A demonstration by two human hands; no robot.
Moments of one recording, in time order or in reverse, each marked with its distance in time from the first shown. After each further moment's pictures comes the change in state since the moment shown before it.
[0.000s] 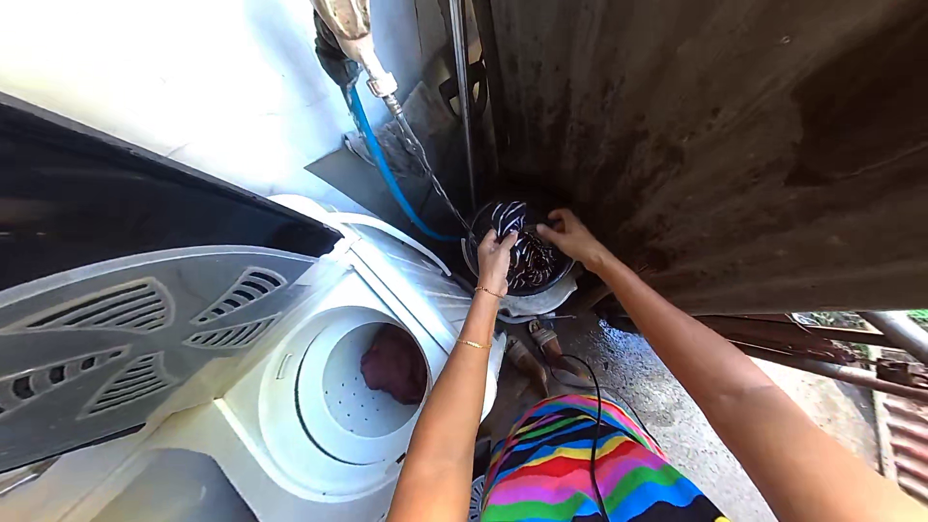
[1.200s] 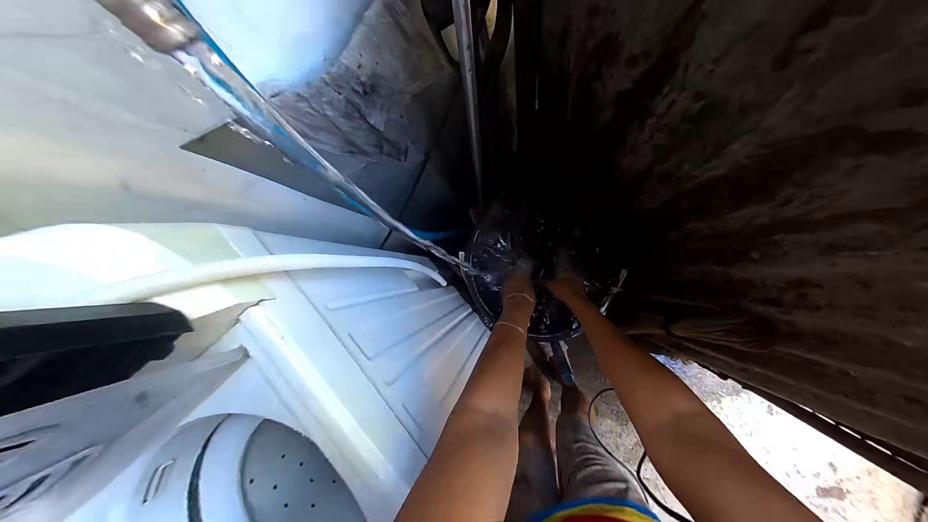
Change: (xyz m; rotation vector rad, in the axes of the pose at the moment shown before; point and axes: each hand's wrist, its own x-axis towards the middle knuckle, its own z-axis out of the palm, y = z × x) left_hand 0.170 -0.183 0.024 1.346 -0.264 -0.386; right_hand 0.176 0.165 0.130 -0.301 -0.206 0.435
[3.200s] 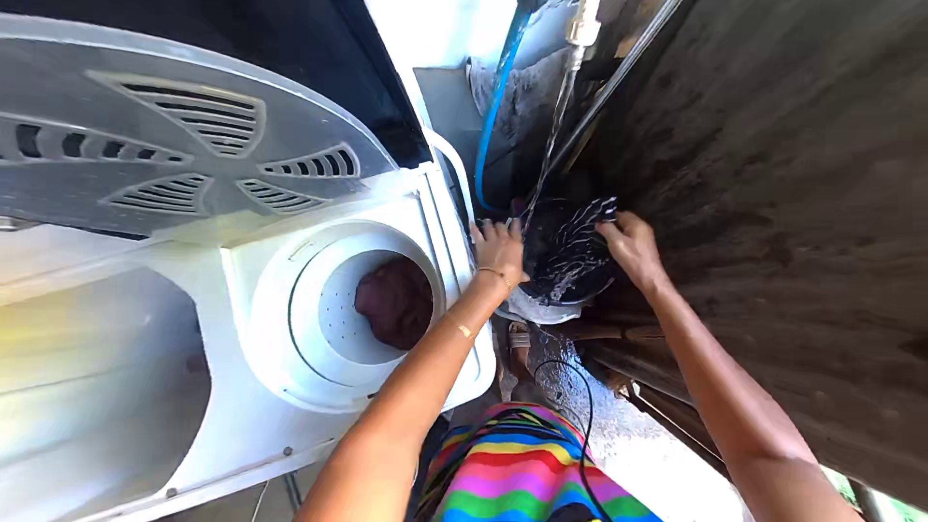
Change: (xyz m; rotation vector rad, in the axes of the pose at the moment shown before) left_hand -0.269 -0.081 -0.136 -0.112 0.439 0.140; right_hand -0.278 -0.105 -0.133 -0.061 0.289 -0.644
